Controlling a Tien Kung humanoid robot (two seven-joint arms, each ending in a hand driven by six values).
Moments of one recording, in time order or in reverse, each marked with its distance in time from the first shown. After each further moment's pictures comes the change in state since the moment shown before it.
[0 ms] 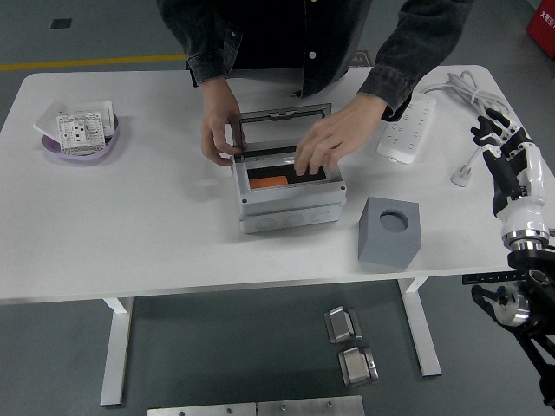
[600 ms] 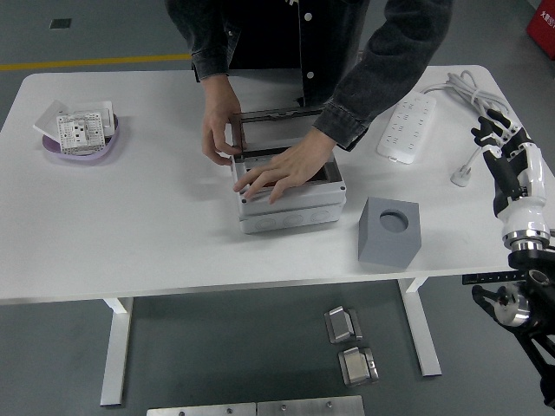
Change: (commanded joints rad) left arm 0.004 -0.006 0.001 0.004 -0.005 0.000 0.000; right arm -0.002 0.000 0.000 -0.001 -0.007 -0.004 -0.004
